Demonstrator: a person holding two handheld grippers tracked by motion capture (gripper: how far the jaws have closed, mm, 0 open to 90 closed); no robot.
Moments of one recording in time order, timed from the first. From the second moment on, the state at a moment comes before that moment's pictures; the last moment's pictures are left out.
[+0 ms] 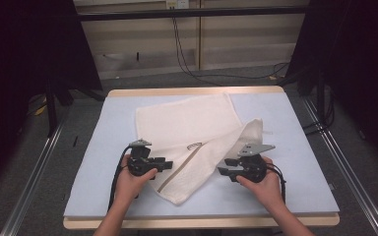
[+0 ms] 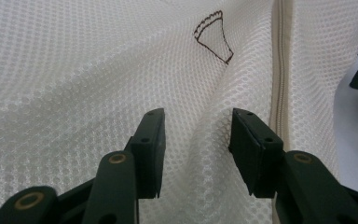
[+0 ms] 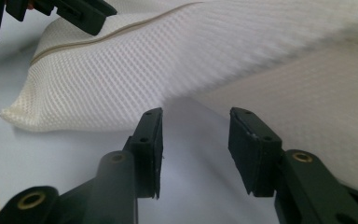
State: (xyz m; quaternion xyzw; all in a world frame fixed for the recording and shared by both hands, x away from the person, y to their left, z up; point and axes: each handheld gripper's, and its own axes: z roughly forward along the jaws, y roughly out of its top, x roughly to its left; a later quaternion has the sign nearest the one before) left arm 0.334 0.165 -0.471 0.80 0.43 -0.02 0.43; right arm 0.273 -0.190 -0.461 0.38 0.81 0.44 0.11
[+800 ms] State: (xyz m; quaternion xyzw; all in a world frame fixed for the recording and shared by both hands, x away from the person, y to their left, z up) left arm 0.332 0.165 -0.468 0.80 0.43 -0.04 0.42; right arm 0.288 -0.298 -0.470 0.47 0.76 0.41 0.18
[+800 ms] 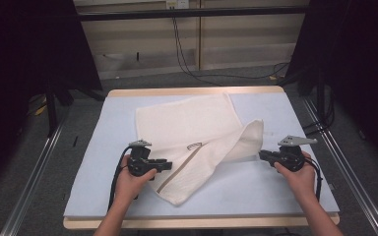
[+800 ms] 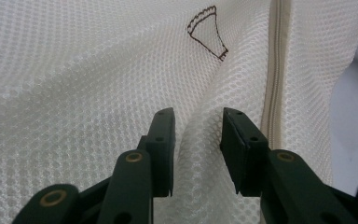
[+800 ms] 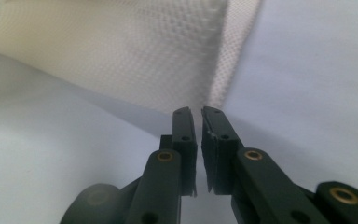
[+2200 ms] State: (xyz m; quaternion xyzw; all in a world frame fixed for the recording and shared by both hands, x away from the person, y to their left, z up) left arm 0.329 0.190 -0.449 0.78 0.47 0.02 0.41; right arm 0.280 -0.318 -0.465 0.41 0.78 0.45 0.17
